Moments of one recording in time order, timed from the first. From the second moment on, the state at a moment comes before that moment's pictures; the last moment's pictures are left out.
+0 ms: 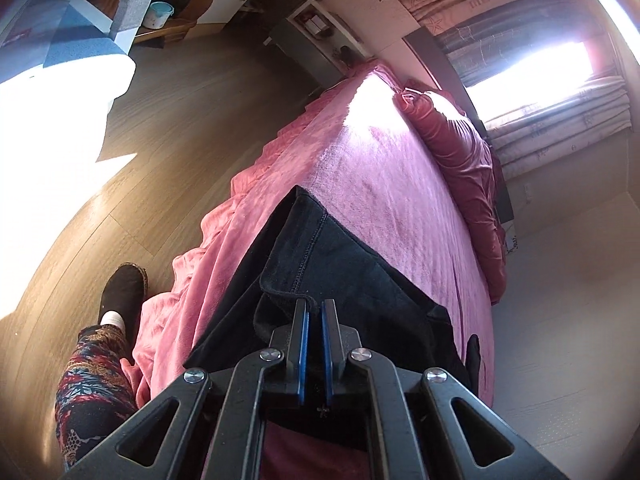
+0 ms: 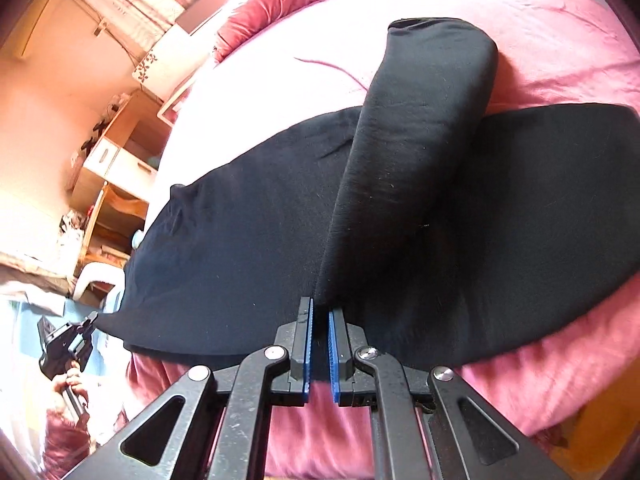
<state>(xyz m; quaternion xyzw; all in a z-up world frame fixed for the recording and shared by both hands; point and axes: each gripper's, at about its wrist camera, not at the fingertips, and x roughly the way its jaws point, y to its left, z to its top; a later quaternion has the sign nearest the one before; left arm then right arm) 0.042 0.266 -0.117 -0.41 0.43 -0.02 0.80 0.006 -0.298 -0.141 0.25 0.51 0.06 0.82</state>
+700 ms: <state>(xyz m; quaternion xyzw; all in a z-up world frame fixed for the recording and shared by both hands) 0.021 0.265 -0.163 -0.37 0.52 0.01 0.77 0.002 -0.281 -0.187 0.21 0.57 0.04 0.79</state>
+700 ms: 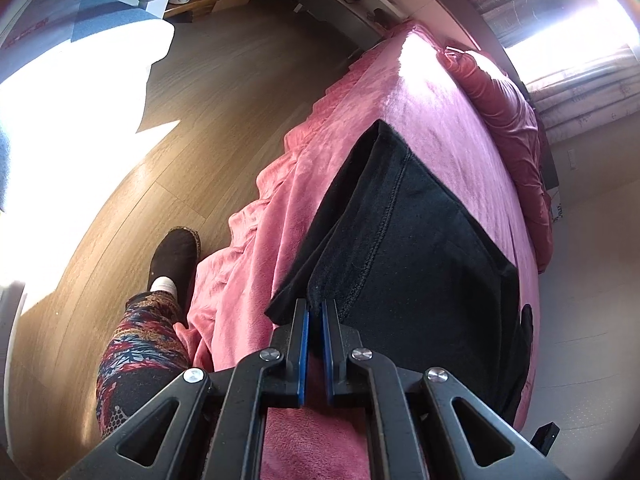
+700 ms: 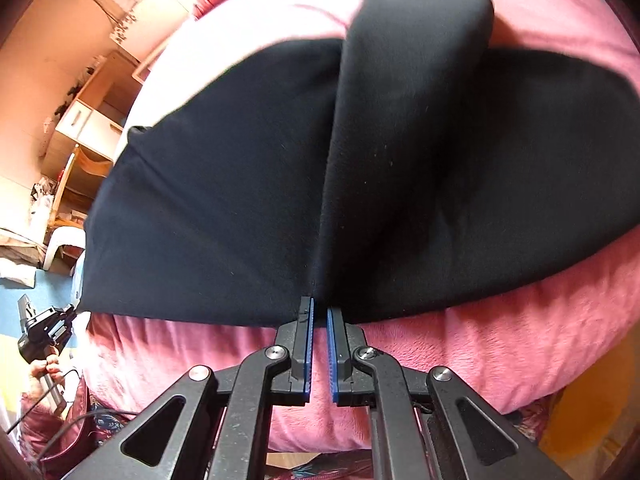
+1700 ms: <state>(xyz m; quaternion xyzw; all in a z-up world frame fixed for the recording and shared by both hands) 0.061 0.040 -0.101 -0.16 0.51 -0.23 0.81 0.281 -0.362 -0.133 0.11 0.53 -0.14 0.83</state>
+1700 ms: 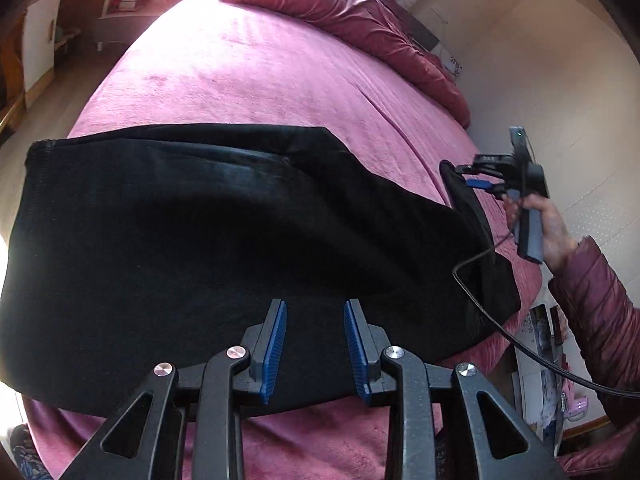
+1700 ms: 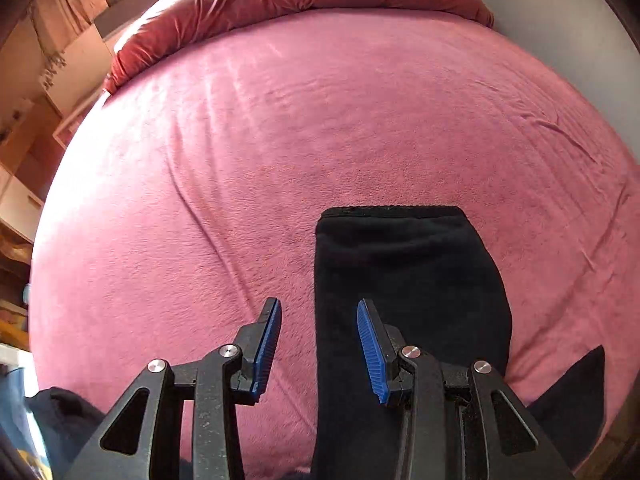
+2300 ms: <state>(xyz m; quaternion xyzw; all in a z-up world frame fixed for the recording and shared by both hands) 0.056 0.013 -0.113 -0.14 0.54 -0.25 0.79 0.154 -0.435 -0.047 0.21 0.40 -0.13 0.88</state>
